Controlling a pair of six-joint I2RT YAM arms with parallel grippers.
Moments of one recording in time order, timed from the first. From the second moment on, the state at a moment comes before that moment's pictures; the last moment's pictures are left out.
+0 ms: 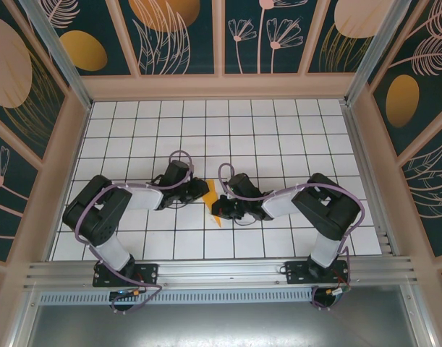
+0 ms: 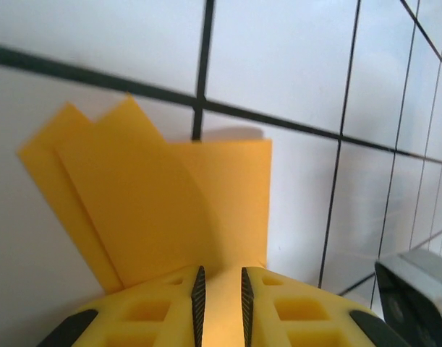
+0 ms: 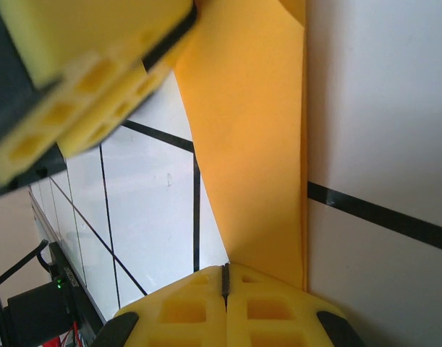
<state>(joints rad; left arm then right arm) -0.55 1.69 0.64 0.24 0.34 -0.97 0.86 1.76 0.65 0.33 -0.45 0.99</state>
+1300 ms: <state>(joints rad) -0.43 1.58 0.61 0.34 0.54 -0.88 0.86 1.76 0.66 0.32 -0.46 0.99</state>
